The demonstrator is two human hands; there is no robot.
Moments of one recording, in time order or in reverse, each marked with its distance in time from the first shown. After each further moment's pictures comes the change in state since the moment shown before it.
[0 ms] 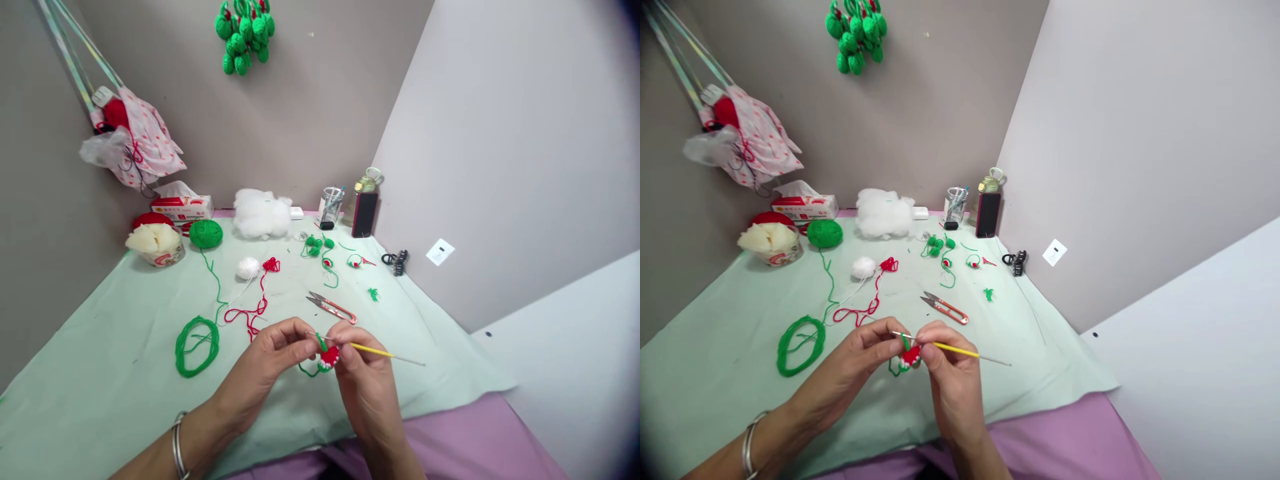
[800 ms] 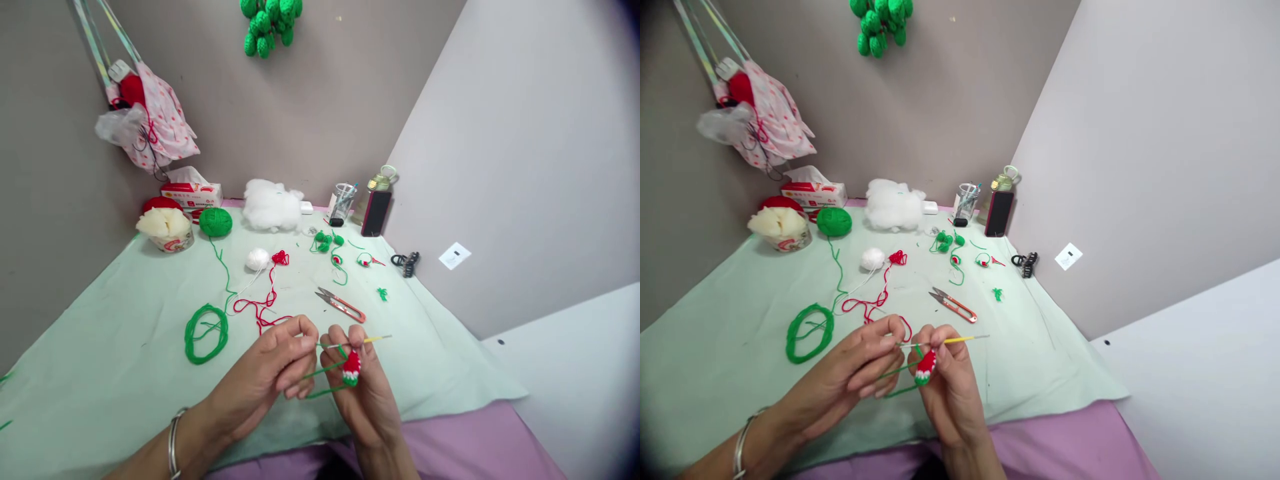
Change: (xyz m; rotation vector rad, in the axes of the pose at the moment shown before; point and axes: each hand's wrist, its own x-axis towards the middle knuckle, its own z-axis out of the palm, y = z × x) left_hand -0.016 0.001 -0.013 -0.184 -0.103 -0.051; right_hand -0.007 0.010 0.013 0.423 -0.062 0.346
